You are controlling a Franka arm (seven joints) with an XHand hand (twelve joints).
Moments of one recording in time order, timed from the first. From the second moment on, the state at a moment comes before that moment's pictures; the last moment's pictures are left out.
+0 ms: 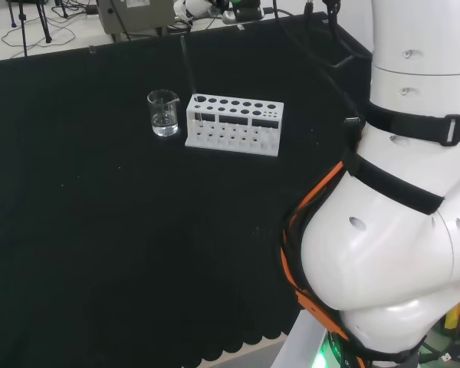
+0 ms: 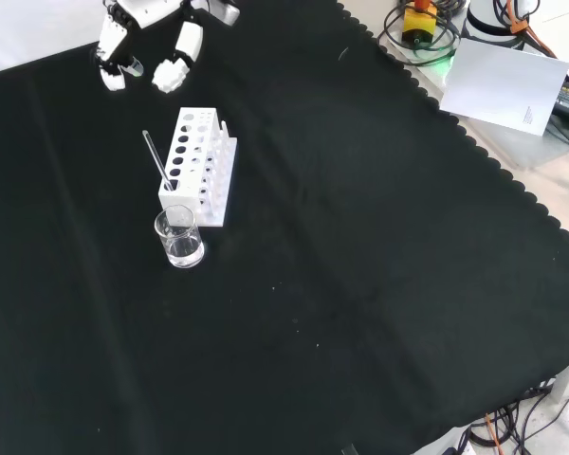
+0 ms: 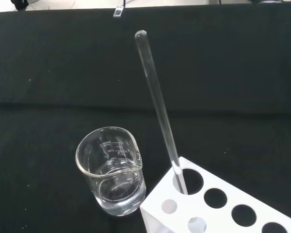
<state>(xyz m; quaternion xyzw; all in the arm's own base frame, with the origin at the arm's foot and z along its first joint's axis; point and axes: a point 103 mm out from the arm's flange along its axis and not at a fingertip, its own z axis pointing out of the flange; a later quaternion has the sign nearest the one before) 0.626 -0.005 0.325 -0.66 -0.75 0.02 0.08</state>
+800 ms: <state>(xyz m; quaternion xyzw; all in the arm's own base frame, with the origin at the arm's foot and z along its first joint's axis) 0.646 0.014 0.294 -0.64 -0.76 0.04 0.08</state>
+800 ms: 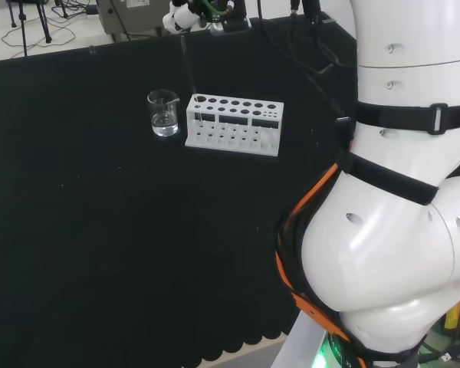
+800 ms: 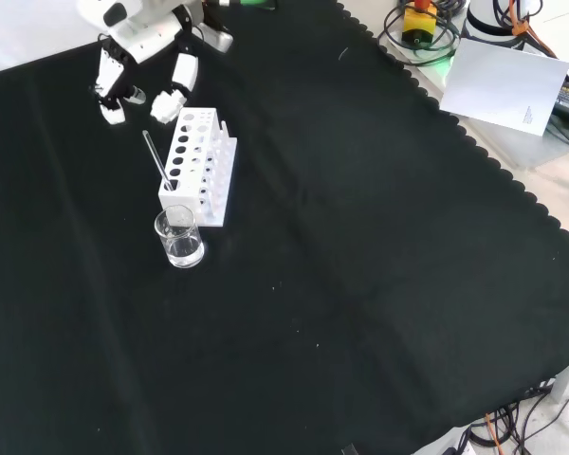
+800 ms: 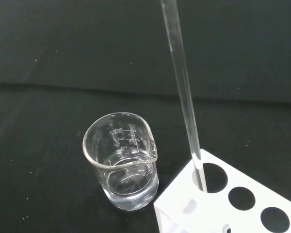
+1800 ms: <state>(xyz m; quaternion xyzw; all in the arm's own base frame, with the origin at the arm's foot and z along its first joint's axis) 0.648 0.018 0.260 -0.63 -0.77 0.06 0.09</state>
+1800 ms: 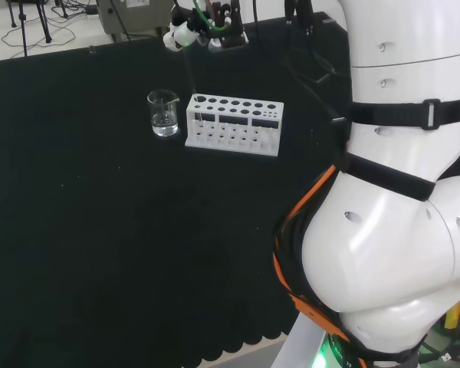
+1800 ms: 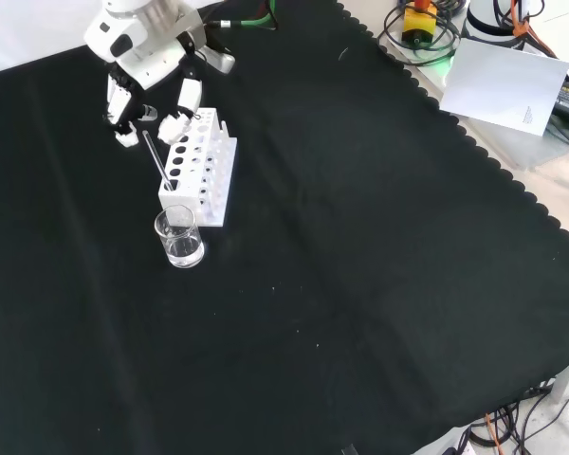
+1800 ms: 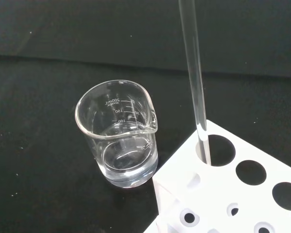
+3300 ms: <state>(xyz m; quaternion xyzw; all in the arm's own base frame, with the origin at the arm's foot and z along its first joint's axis) 0.656 0.011 0.245 -0.63 -0.77 0.07 0.08</state>
